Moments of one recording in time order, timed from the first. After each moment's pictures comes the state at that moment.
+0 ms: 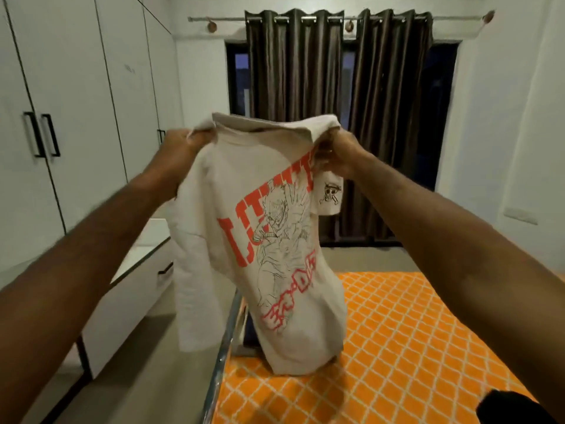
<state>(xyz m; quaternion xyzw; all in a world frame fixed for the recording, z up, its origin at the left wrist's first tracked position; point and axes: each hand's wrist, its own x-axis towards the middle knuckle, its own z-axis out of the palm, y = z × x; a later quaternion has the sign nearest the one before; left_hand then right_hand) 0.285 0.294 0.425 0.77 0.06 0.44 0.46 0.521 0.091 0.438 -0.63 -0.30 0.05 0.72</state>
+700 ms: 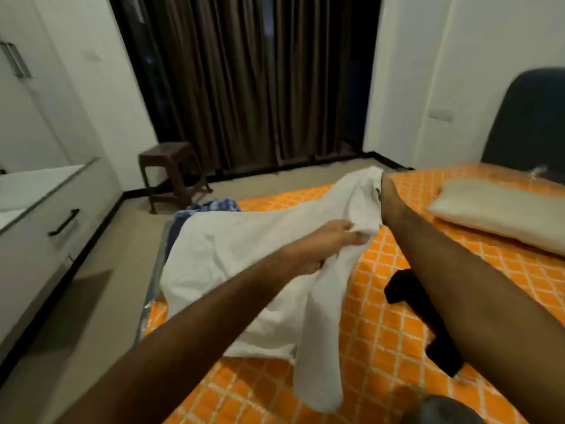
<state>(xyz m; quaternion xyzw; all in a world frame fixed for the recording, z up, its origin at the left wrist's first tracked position) 0.461 -0.022 0.158 0.78 -0.06 -0.12 0.62 0.623 -0.162 0.155 -0.53 0.00 0.10 0.84</state>
